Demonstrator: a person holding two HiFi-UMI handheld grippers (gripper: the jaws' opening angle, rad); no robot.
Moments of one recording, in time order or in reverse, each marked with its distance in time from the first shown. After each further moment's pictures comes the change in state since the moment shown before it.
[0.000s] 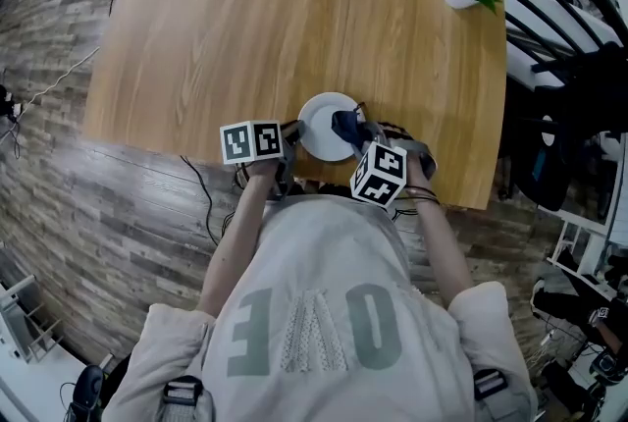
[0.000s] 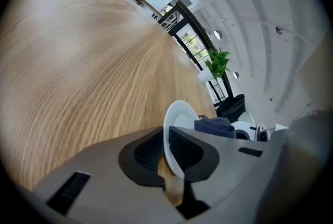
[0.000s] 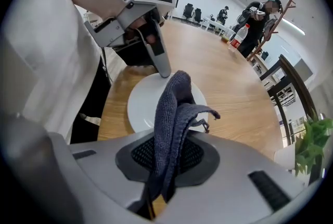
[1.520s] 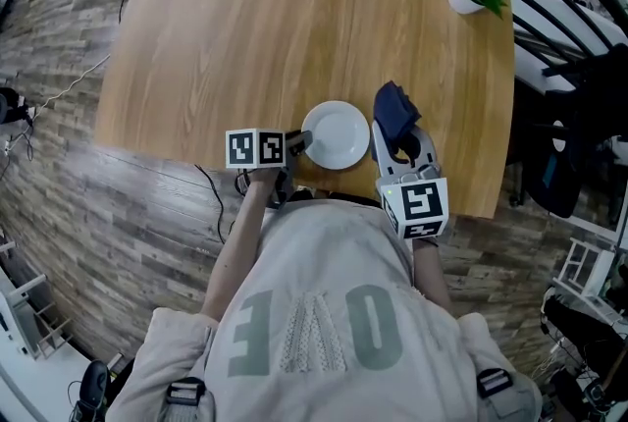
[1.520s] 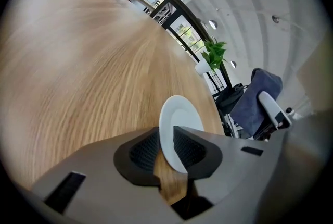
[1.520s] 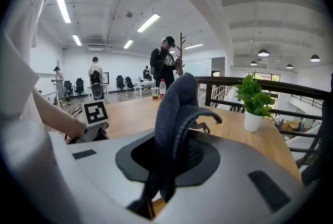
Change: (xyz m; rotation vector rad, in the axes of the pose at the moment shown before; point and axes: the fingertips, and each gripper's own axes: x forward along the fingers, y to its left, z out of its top) left arm -0.001 -0.003 -0.004 0.079 0.079 0.004; right arm -0.132 -0.084 0.031 0.730 -0.709 -0.416
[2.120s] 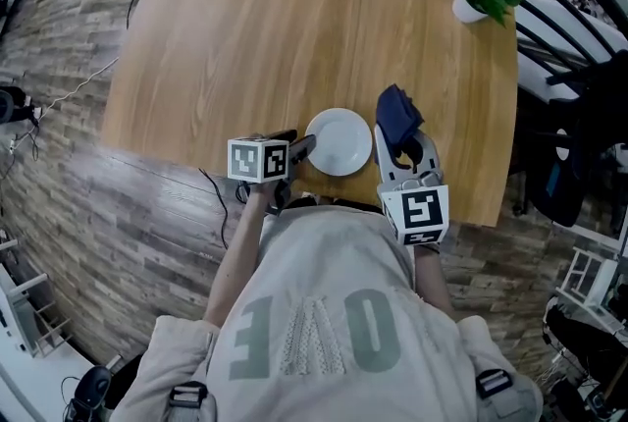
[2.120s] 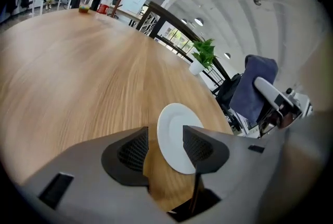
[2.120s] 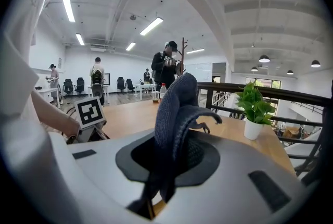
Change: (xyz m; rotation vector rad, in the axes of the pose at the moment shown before) left arm -0.016 -0.006 0.016 0.191 -0.059 0.064; right arm -0.001 0.000 0.014 -0.035 -0.040 -0.009
